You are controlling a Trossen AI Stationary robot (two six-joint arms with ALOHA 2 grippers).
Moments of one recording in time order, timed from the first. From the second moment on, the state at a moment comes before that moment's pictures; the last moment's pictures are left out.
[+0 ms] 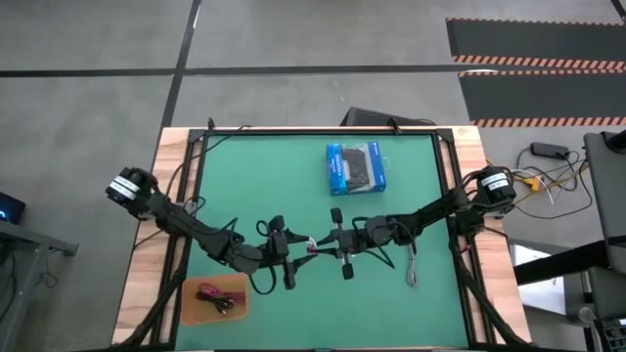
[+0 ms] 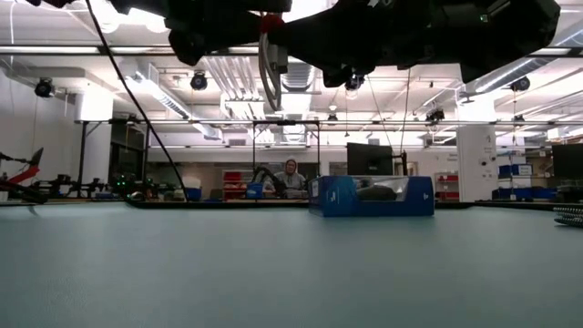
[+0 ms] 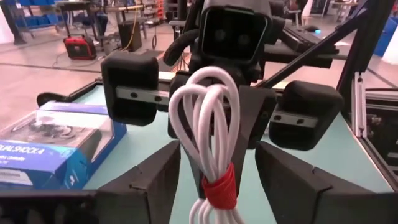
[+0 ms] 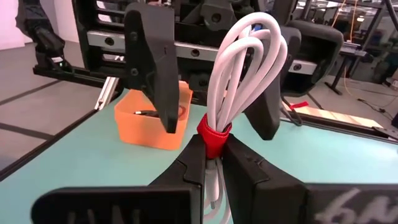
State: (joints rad) left arm -0.50 1.56 0.78 0.60 -0.72 -0.17; right arm 0.24 1.77 0.76 0.95 0.05 -0.15
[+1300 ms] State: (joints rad) left arm -0.53 1.52 0.90 0.39 -0.54 -0.16; right arm 0.24 1.36 0.76 0.38 0.07 0.00
